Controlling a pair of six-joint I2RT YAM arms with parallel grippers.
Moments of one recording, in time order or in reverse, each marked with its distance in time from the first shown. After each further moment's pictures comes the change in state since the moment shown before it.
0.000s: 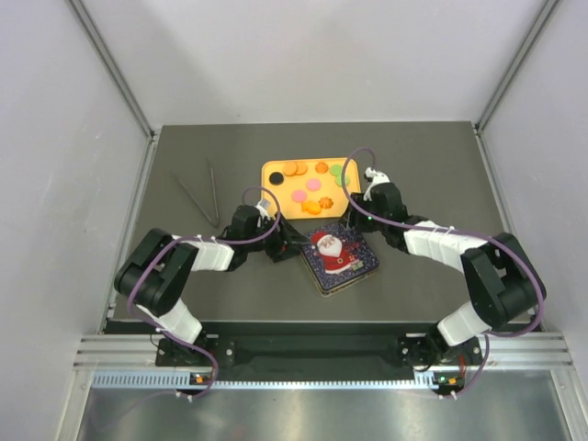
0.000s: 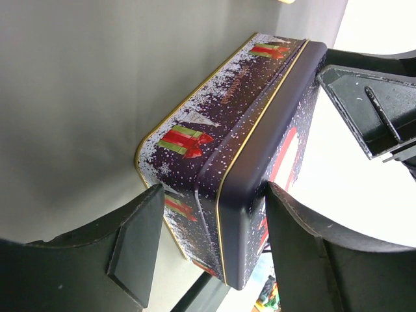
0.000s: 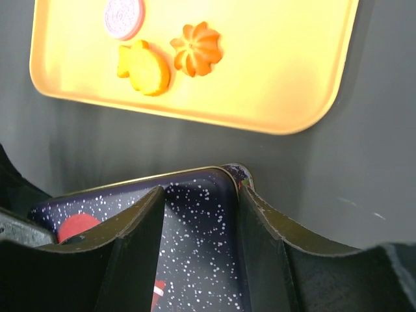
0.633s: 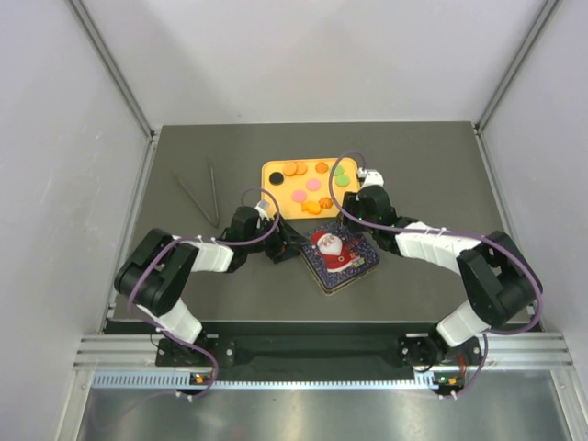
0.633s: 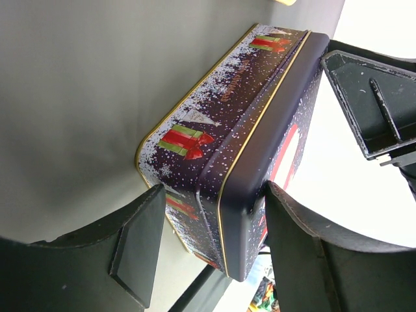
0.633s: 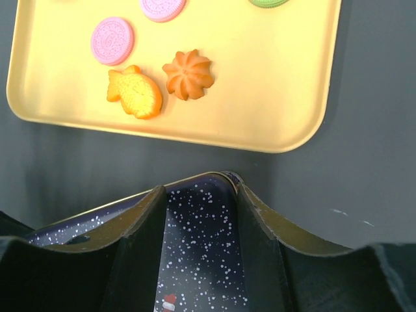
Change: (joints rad) left arm 0.002 0.005 -0.017 0.024 -0.003 -0.025; right arm 0.099 0.019 0.030 0.012 0.214 -0.011
